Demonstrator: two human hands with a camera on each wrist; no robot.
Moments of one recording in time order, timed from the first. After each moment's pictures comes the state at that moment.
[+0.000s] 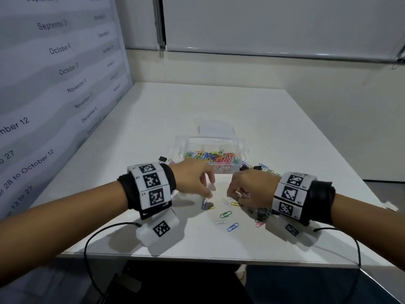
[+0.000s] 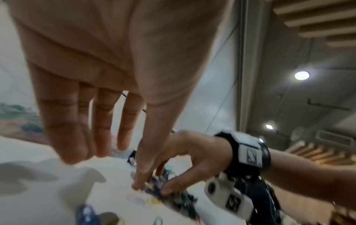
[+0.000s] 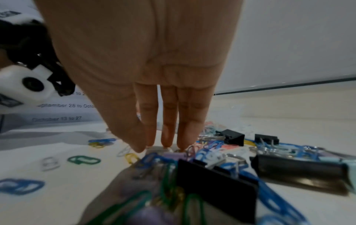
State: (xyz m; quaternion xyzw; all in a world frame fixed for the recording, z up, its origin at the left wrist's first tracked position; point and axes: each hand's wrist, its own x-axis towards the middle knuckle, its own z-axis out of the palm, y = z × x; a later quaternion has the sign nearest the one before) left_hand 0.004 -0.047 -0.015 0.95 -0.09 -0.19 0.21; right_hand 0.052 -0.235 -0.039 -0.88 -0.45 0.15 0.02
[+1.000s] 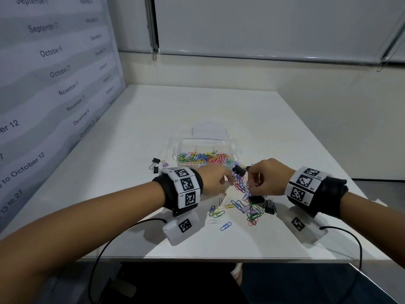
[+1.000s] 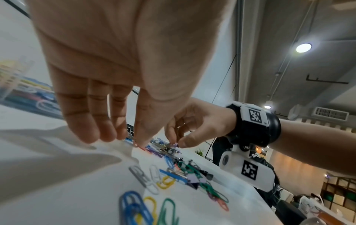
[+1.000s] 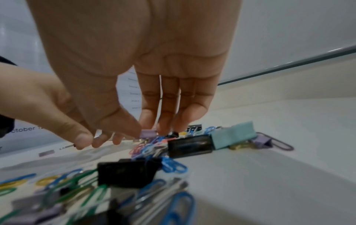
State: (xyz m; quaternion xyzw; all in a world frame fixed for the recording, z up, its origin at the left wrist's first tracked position) left_hand 0.034 -0.096 -0.040 0.96 -0.17 -0.15 0.17; right_hand 0.072 -0.277 -0.030 -0.94 -0.30 0.13 0.10
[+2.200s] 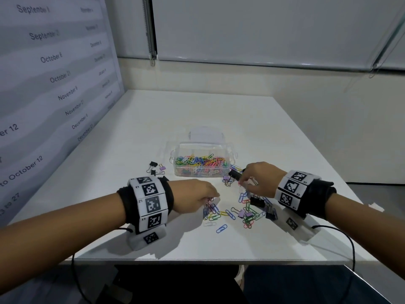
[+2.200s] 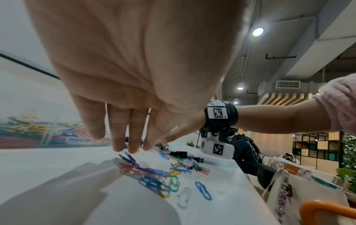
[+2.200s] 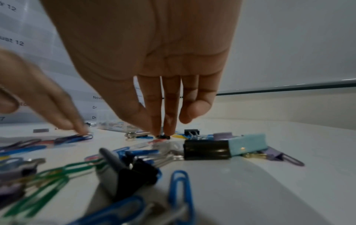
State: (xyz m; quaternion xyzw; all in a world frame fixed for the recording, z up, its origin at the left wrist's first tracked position) left_hand 0.000 -0.065 -0.040 0.94 -0.27 -0.20 0.08; right_hand 0.077 -0.276 -0.036 -0.94 -0.33 0.10 0.03
